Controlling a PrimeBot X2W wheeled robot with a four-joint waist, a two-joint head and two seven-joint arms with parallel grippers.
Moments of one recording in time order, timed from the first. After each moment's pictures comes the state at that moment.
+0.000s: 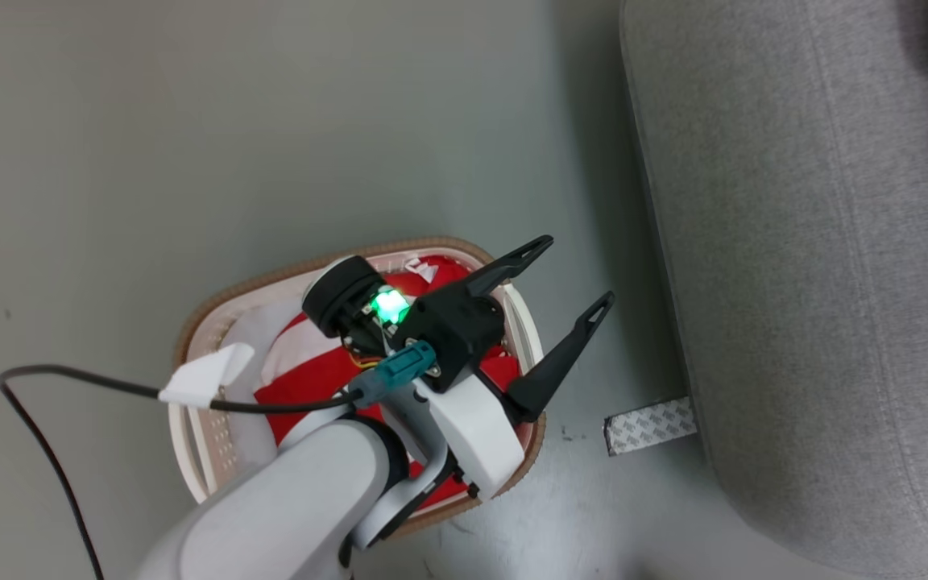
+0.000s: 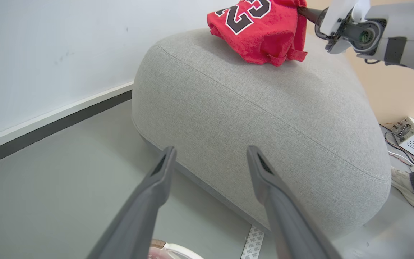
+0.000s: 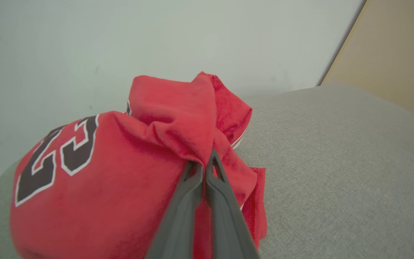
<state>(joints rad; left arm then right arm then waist) -0.72 0.31 -0.81 -0.07 -0.38 0.01 0.12 -1.00 -0.29 -0.47 0.84 0.13 0.13 -0.17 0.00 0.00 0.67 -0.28</state>
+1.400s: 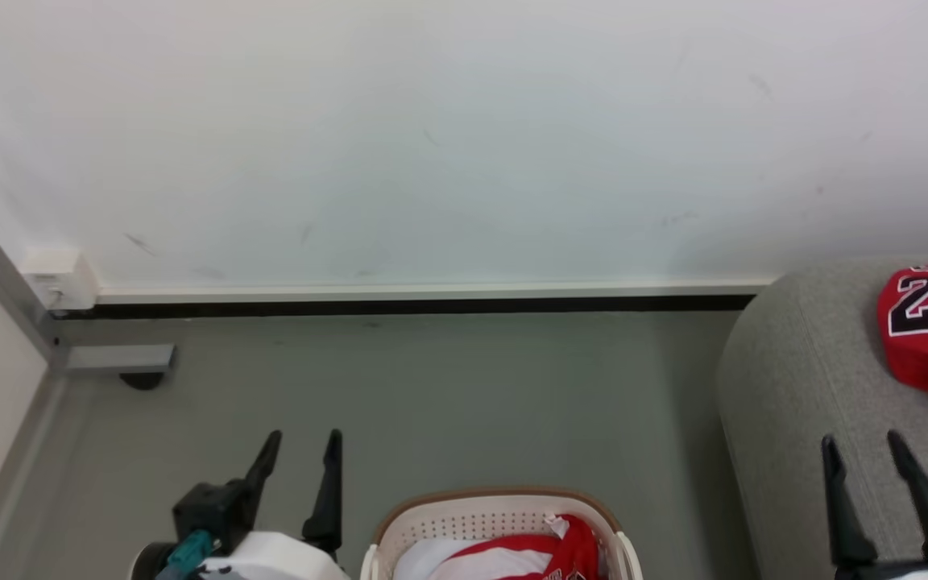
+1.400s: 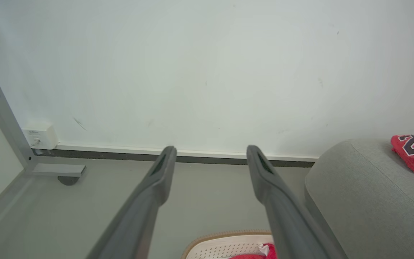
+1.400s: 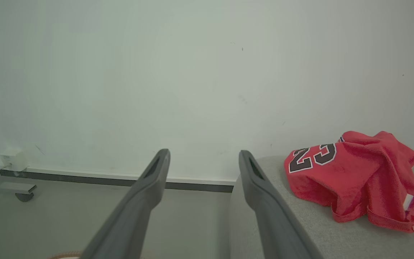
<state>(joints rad) -0.18 0.28 -0.50 0.22 -0.53 0.26 -0.26 -0.03 -0.12 -0.05 0.16 0.20 0.13 -0.21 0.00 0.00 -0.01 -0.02</state>
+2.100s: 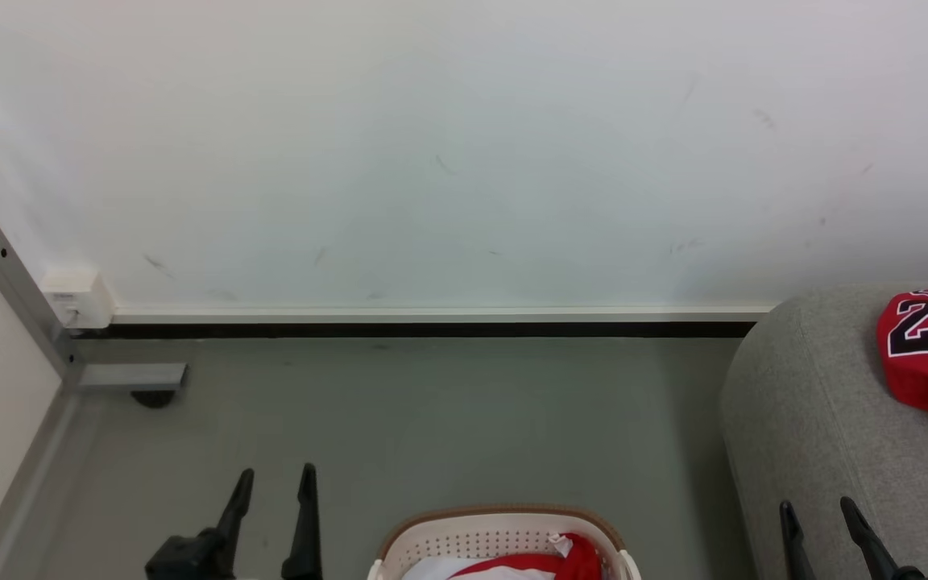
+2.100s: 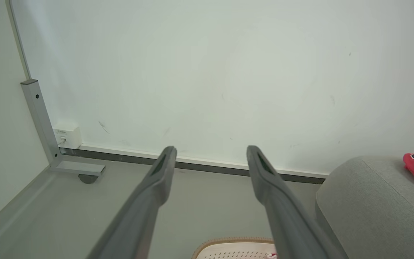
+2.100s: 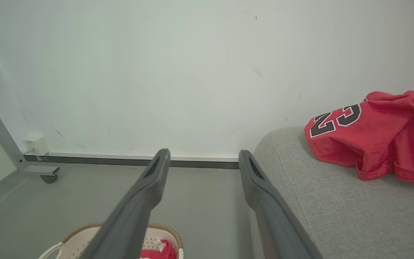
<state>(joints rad) -0.02 0.13 -0.23 0.18 -0.32 0.12 -0.26 0.05 -0.07 0.00 0.26 0.19 0.13 -0.26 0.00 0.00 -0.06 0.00</state>
